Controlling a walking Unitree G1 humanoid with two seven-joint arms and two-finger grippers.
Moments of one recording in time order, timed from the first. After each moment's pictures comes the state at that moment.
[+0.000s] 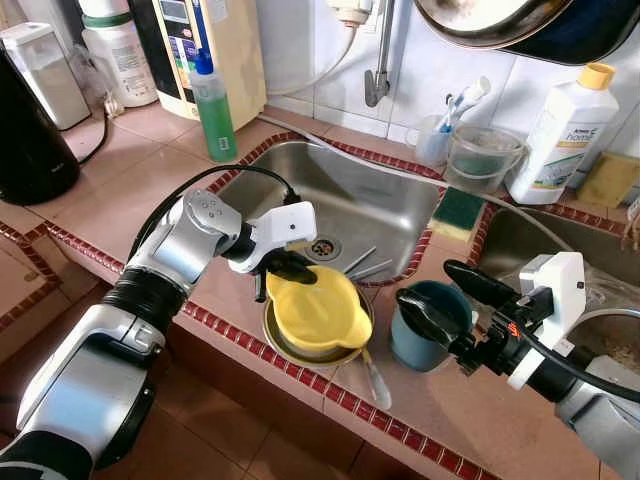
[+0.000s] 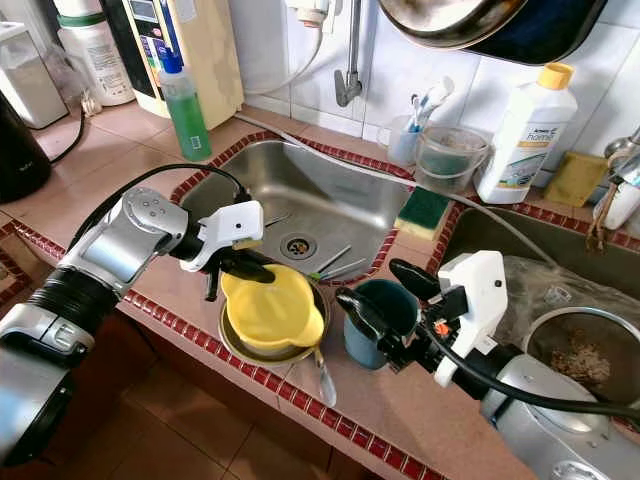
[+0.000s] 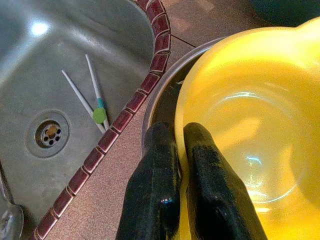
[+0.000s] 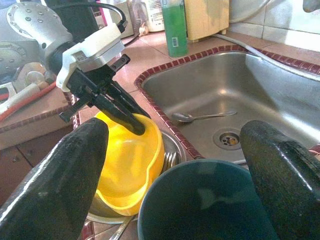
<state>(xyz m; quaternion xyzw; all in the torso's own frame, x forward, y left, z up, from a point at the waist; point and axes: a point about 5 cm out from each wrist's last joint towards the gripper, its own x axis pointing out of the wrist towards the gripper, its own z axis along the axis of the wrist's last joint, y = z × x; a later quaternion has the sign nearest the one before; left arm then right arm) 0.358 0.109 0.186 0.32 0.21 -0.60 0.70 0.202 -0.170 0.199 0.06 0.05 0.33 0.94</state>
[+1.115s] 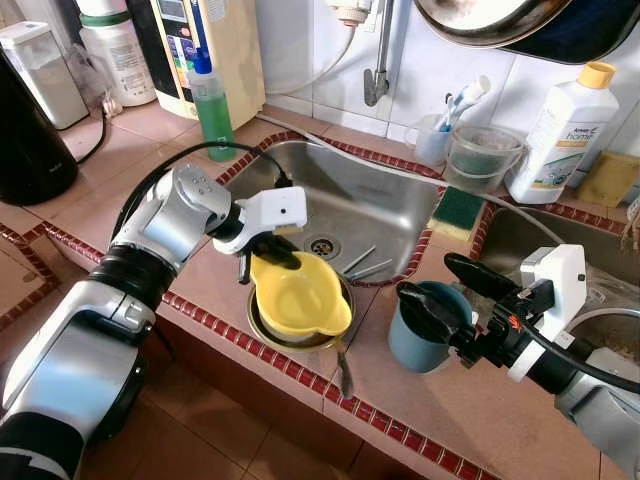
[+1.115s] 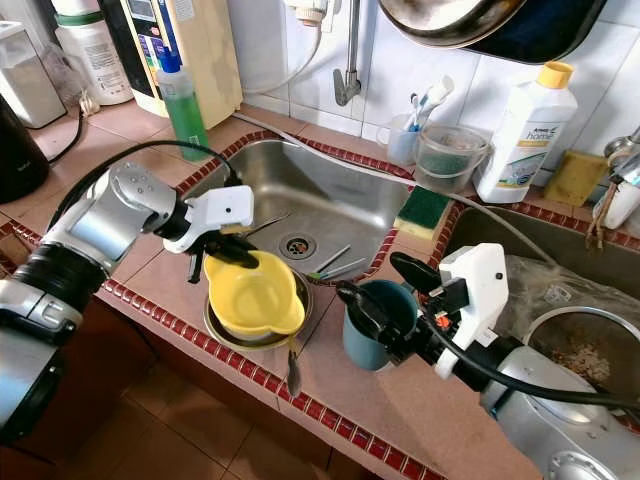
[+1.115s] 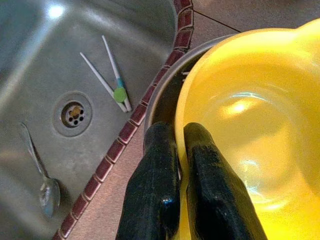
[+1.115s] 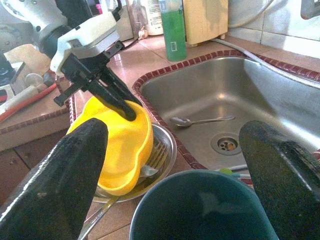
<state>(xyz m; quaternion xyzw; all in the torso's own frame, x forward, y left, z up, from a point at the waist) 0.369 0.122 0.211 0.38 0.22 -0.58 0.69 0.207 -0.170 0.202 0.06 0.04 0.34 0.94</state>
